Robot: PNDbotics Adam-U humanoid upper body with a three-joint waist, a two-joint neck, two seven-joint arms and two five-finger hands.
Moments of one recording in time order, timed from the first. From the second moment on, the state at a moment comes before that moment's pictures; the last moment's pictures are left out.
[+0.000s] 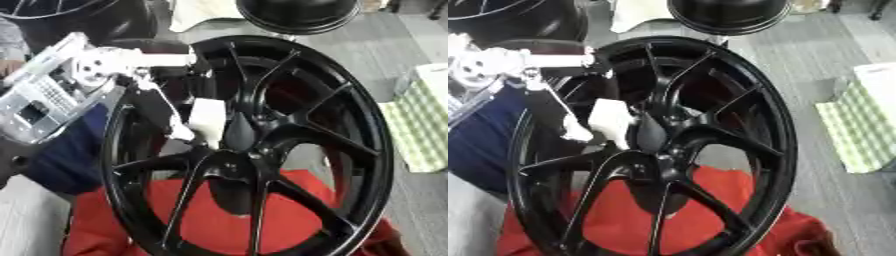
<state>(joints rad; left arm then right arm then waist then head) -1.08 0.68 -0.62 -1.66 -0.17 0.33 -0.67 -0.41 -0.75 -0.07 -1.81 -0.38 0.20 -0.60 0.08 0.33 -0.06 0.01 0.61</state>
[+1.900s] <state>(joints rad) -1.08 0.73 -0.47 -1.81 0.07 0.43 -0.48 -0.41 -0.74 -0.07 -1.81 -0.38 0.20 -0.59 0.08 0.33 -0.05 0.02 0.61</state>
